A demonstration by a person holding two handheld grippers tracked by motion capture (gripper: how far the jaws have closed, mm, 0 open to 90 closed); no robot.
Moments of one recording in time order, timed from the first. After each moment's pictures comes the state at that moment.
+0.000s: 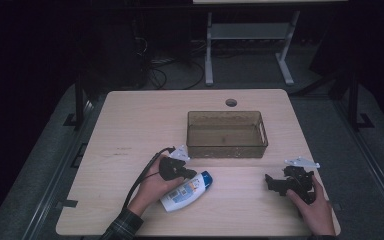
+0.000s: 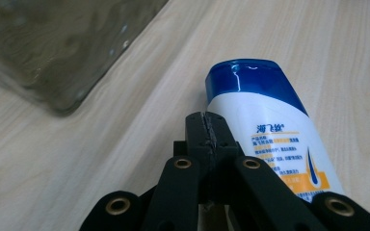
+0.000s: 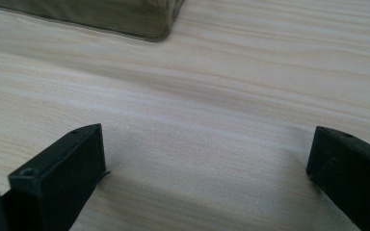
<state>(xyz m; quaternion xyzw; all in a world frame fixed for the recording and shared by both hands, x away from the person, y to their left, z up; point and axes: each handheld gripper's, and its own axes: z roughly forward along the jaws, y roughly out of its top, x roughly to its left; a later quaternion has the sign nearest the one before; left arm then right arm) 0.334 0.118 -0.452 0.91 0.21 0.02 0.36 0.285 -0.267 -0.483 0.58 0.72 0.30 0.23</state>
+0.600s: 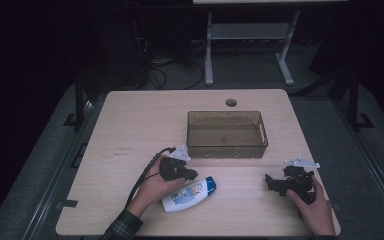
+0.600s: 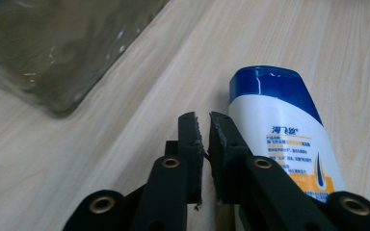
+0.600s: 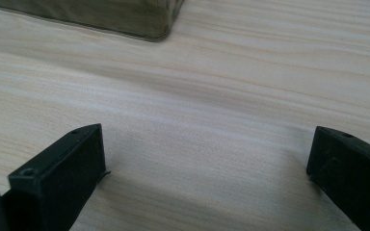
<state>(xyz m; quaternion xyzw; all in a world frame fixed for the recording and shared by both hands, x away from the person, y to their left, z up) 0.331 0.119 -0.444 0.91 0.22 0.02 0.36 0.285 -0.267 -0.484 0.58 0.72 0.30 0.23</state>
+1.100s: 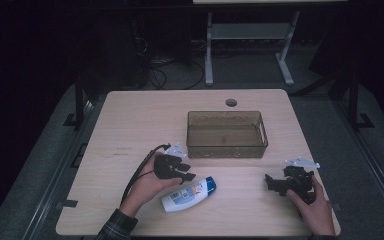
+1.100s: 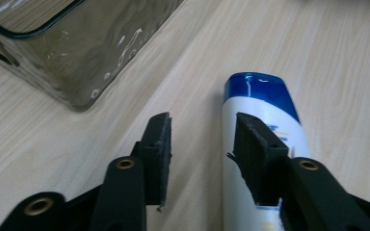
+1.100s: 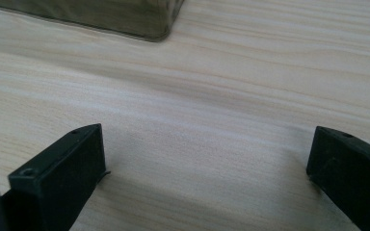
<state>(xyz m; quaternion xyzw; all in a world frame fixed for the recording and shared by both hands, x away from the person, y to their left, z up) 0.325 0.125 -0.421 0.90 0.24 0.02 0.36 0.285 -0.267 -0.483 0.58 0.72 0.30 0.23</state>
